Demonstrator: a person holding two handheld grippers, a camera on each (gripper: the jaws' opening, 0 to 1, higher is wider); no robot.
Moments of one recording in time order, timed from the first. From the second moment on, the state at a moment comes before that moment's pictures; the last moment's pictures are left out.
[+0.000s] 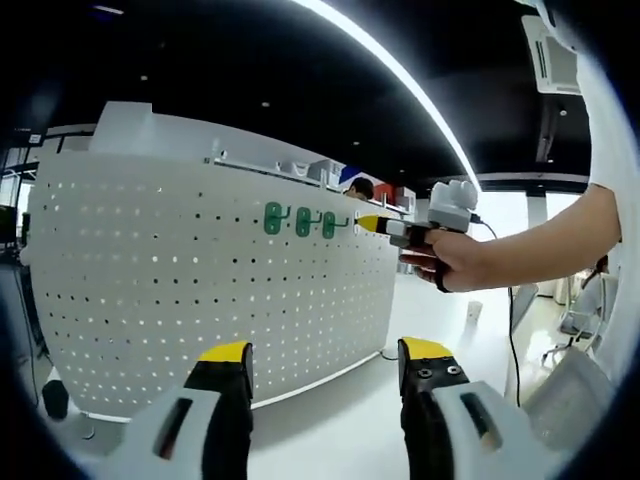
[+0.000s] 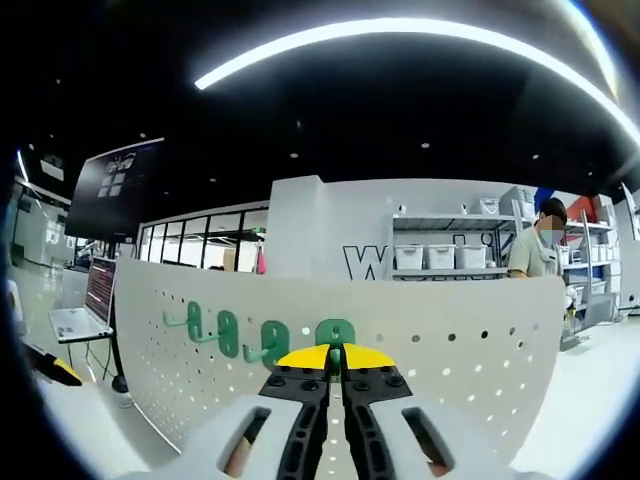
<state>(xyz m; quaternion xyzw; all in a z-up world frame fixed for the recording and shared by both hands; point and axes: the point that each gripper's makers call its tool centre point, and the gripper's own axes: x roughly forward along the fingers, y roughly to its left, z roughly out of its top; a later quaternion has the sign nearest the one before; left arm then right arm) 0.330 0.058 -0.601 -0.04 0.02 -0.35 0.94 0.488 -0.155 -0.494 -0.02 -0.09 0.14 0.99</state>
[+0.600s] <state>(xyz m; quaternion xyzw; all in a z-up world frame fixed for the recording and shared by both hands) 0.330 0.068 -0.607 -0.04 0.03 -0.34 0.94 0.500 -0.155 -0.500 -0.02 -0.09 0.12 0.99</state>
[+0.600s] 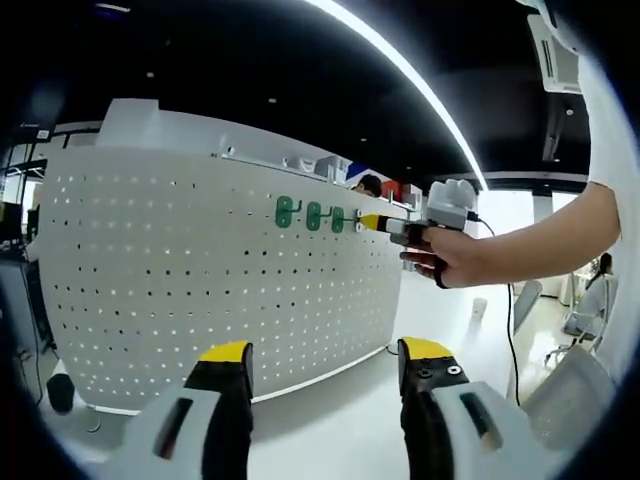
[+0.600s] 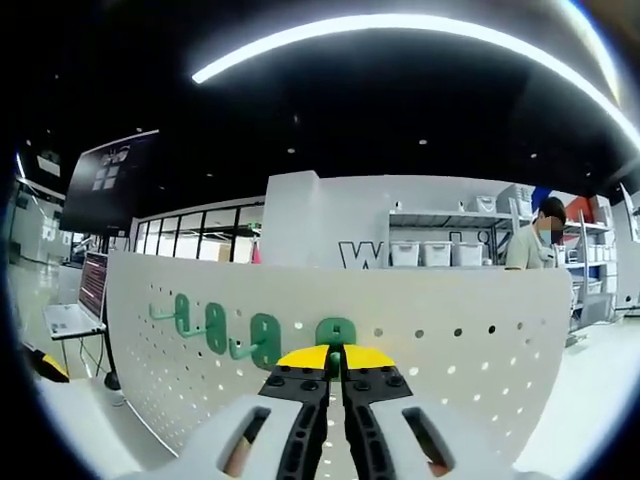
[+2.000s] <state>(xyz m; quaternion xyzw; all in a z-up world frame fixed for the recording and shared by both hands) 0.327 0.068 -0.615 -0.04 0.04 -0.33 0.94 0.479 -0.142 -0.531 -0.02 -0.04 0.14 0.99</state>
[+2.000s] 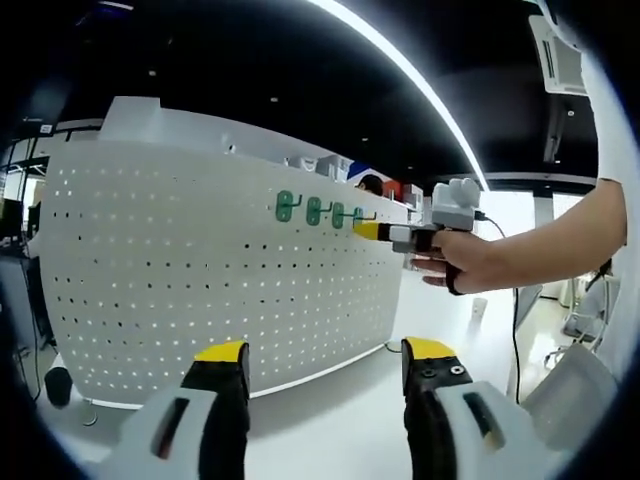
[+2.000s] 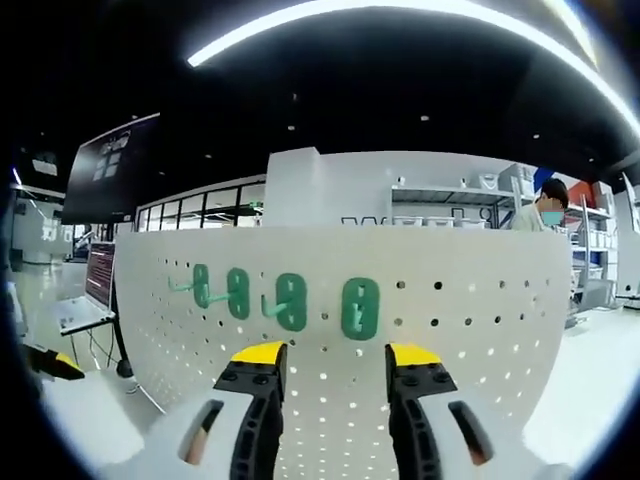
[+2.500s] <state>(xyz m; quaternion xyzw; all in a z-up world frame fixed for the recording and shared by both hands) 0.326 0.070 -0.612 -0.05 0.03 -0.33 0.94 0.473 -0.131 -0.539 0.00 -0.04 0.17 0.98</state>
